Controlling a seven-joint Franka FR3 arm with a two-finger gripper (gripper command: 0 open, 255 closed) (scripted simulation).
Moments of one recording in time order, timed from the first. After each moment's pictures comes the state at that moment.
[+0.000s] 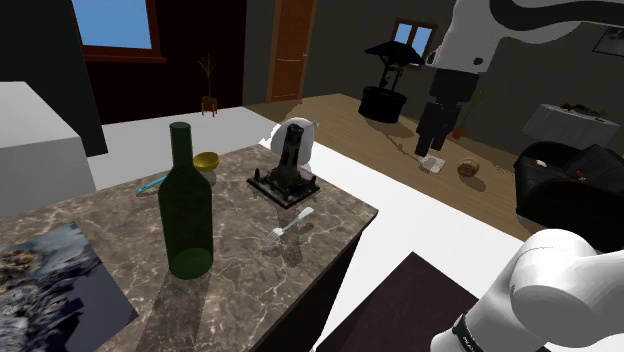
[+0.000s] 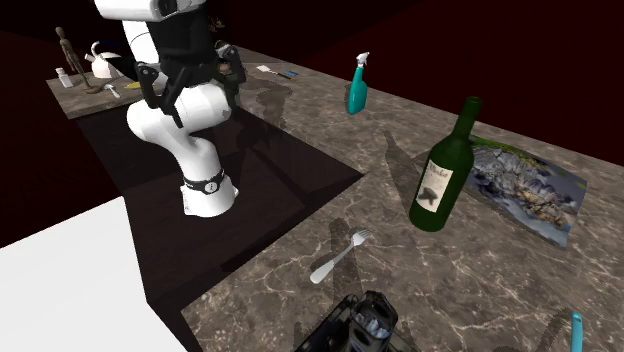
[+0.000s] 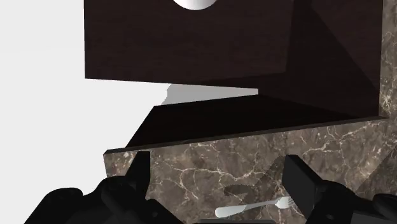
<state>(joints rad) 0.00 -0.76 -0.04 -2.31 0.03 1.44 -0.05</state>
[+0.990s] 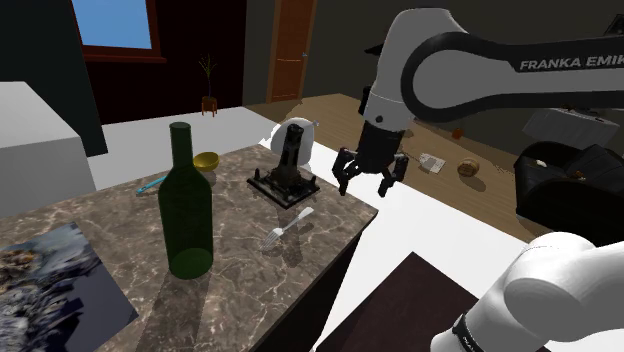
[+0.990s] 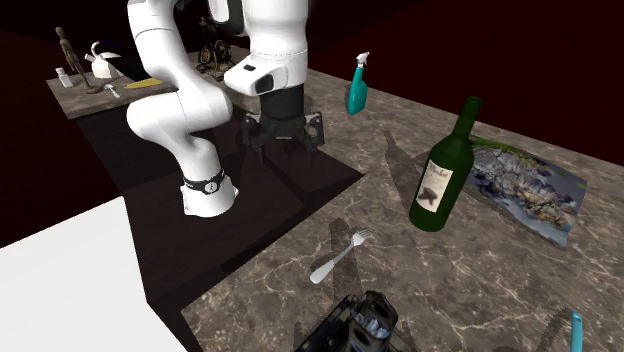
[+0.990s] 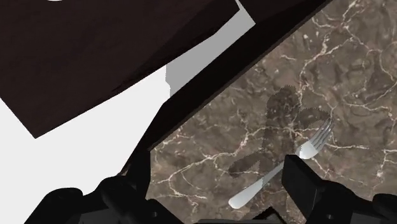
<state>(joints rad) -0.12 -0.66 0.36 -2.50 0.22 1.85 0.70</state>
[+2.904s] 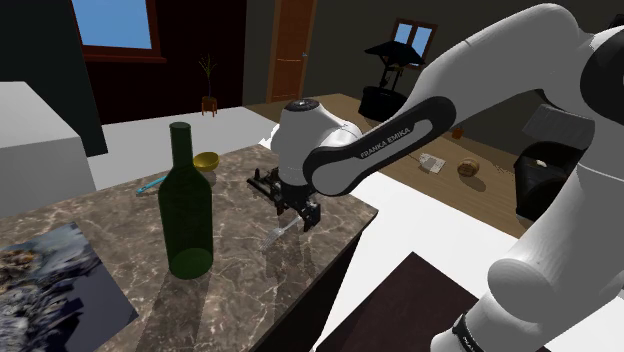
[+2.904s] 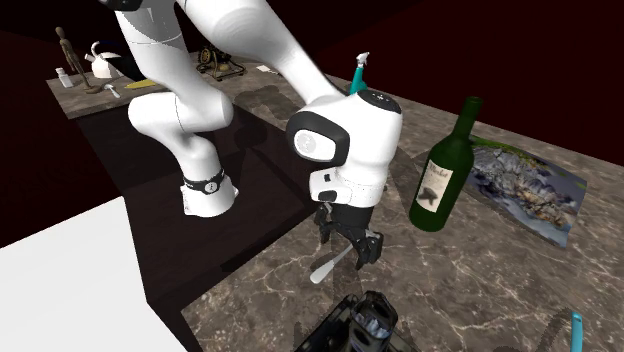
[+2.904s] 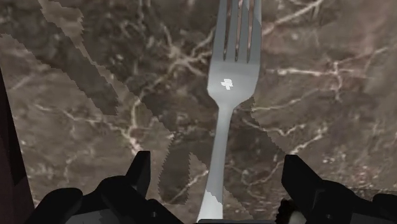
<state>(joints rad) -0.42 0.13 0.77 -2.29 -0.32 2.32 1.93</state>
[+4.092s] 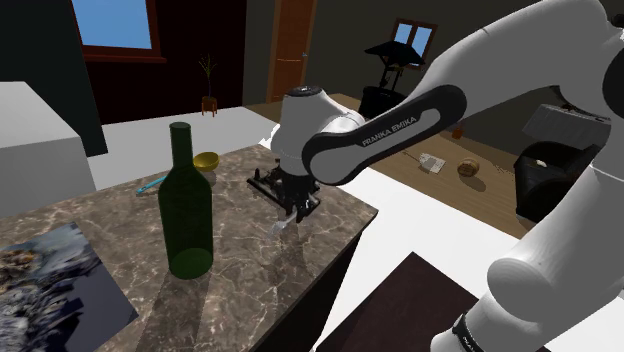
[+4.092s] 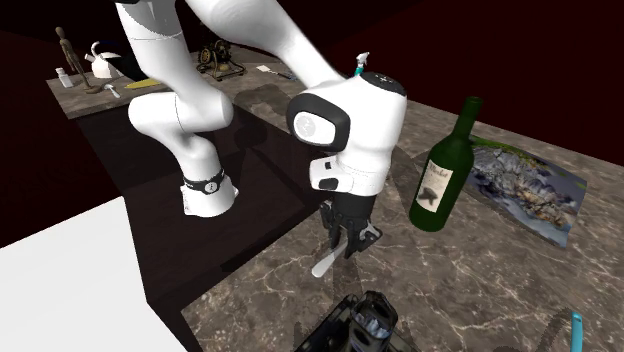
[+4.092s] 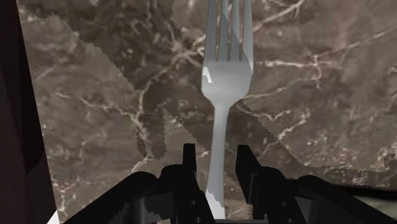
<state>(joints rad) -0.43 0.07 0.79 -2.27 -0.25 2.27 1.88</state>
